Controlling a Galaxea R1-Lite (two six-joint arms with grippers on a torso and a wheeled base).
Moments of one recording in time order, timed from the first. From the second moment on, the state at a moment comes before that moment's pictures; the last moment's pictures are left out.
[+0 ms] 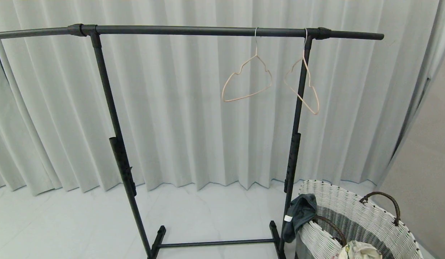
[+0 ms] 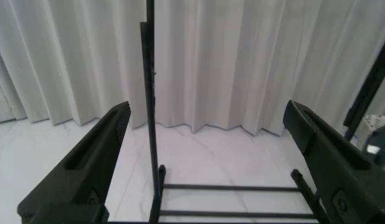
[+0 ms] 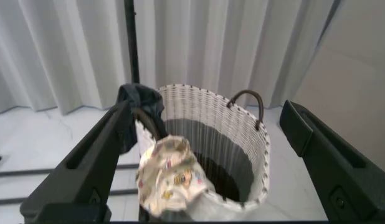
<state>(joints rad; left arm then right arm) 0.01 0.00 -0.01 -0.01 0.00 0.00 0.00 0.00 0.00 0.00 0.02 -0.01</state>
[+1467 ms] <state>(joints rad) 0.01 0.00 -0.01 -0.01 -0.01 0.00 0.02 0.74 -0.24 0.00 -0.05 -0.17</state>
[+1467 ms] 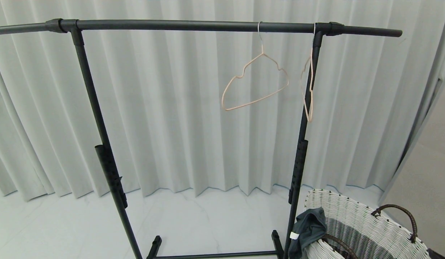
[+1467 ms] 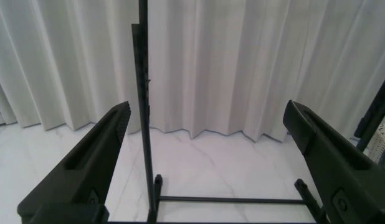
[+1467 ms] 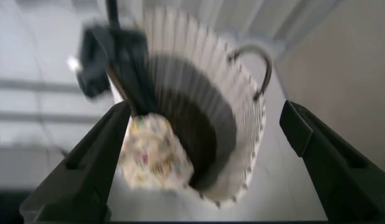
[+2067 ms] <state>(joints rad) 0.01 0.00 -0.01 -0.01 -0.01 0.00 -0.04 1.41 -0.15 -0.38 -0.06 -0.36</state>
